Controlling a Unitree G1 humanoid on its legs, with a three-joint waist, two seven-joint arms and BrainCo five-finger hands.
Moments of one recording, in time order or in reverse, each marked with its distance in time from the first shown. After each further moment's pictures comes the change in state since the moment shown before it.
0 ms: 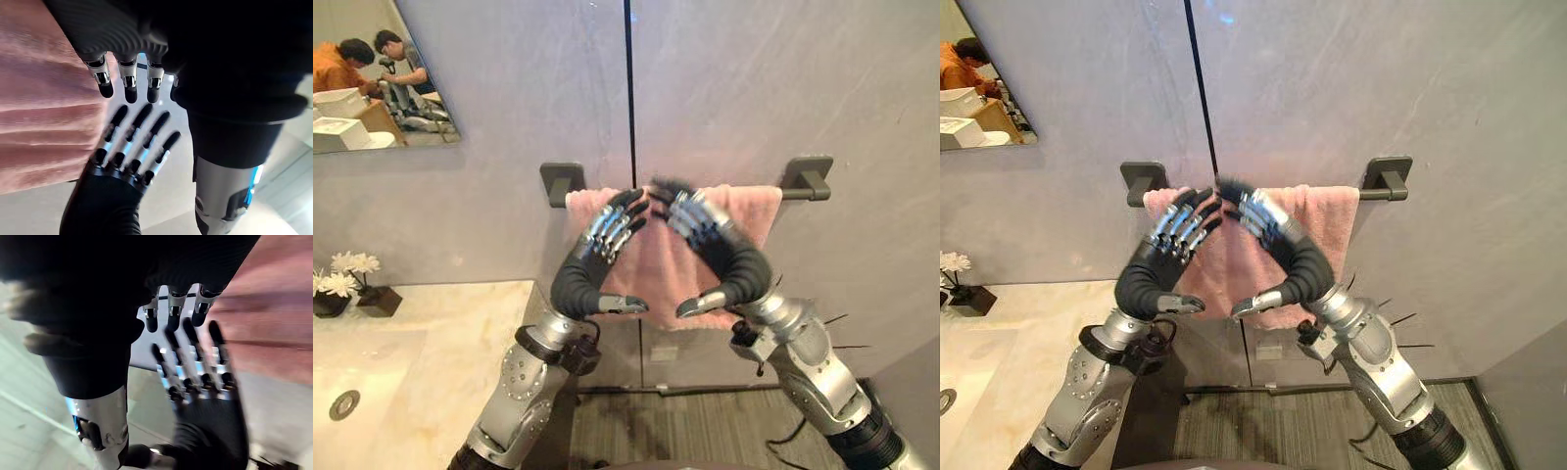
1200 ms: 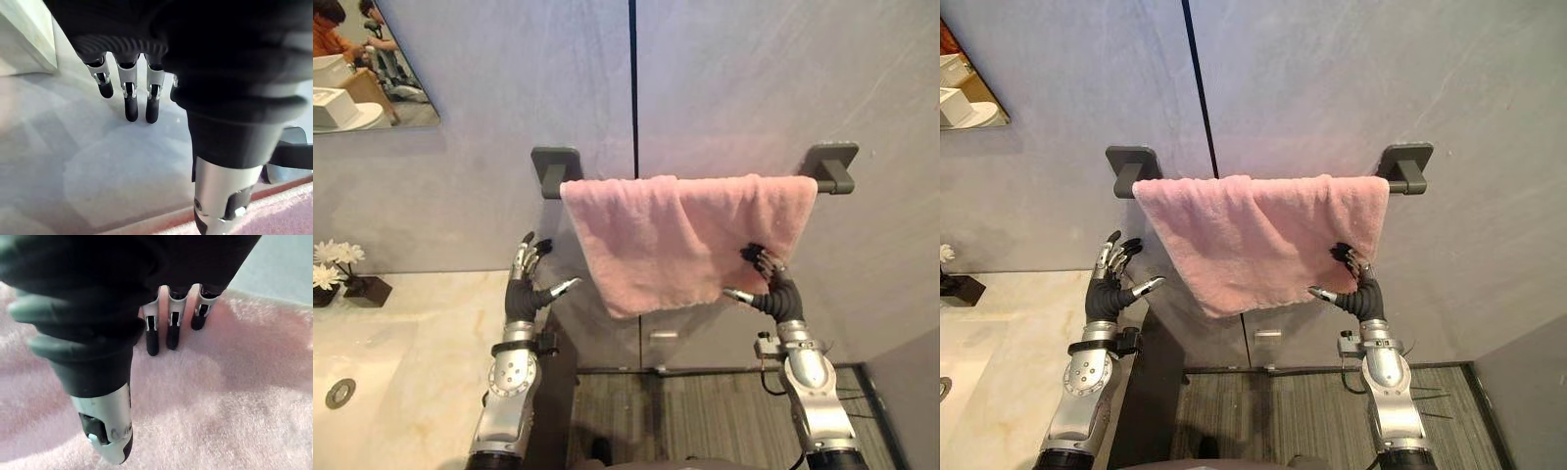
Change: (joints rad) left arm 0.054 -0.287 0.427 0.333 0.418 0.056 0.281; right arm 0.248 0.423 -0.533 0.264 -0.548 0.082 -0.271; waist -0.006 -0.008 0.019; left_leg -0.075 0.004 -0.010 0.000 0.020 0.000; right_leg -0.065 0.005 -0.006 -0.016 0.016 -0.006
